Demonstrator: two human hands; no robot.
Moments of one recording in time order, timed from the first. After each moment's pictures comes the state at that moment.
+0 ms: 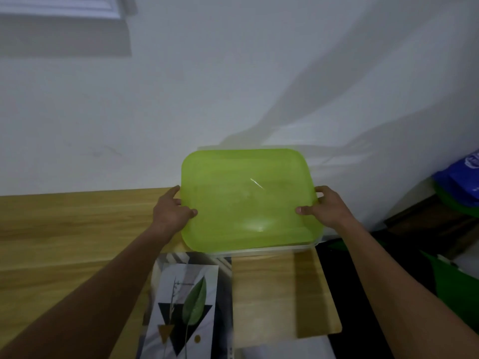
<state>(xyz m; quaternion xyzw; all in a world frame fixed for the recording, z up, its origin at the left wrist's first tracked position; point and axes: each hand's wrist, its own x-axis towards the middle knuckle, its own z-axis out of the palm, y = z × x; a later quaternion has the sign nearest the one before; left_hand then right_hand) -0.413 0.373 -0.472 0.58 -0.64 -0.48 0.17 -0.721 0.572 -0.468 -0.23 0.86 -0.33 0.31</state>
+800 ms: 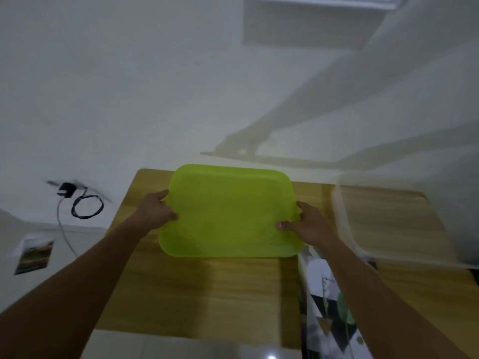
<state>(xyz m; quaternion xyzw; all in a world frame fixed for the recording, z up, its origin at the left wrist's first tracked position) -0.029 0.191 -0.484 0.62 -0.64 -0.44 0.10 -0.349 0.367 -0.505 -0.35 0.79 -0.31 0.40</state>
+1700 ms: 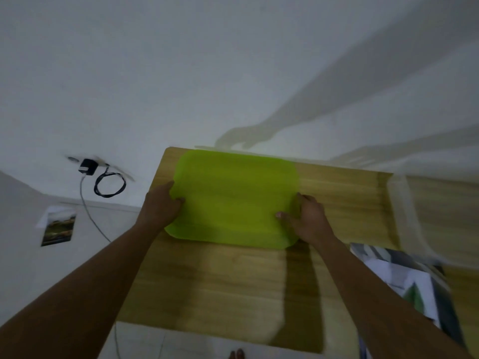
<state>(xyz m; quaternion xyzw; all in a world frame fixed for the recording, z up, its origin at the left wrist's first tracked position) 0.051 0.129 -0.575 0.65 -0.71 -0.26 0.08 -0.263 0.288 -0.583 -0.45 0.84 -0.14 0.28</state>
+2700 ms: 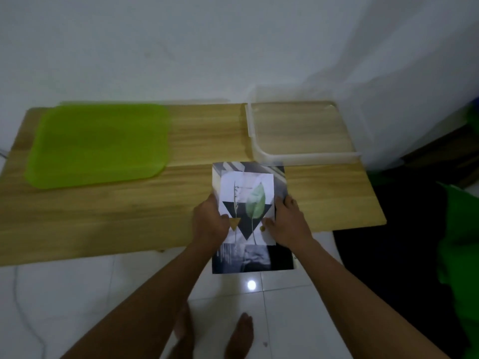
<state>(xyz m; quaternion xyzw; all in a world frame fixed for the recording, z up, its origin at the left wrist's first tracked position) -0.225 0.509 -0.572 0.53 -0.75 -0.37 0.09 -0.389 0.617 -0.592 -0.39 0.88 -0.05 0.26</state>
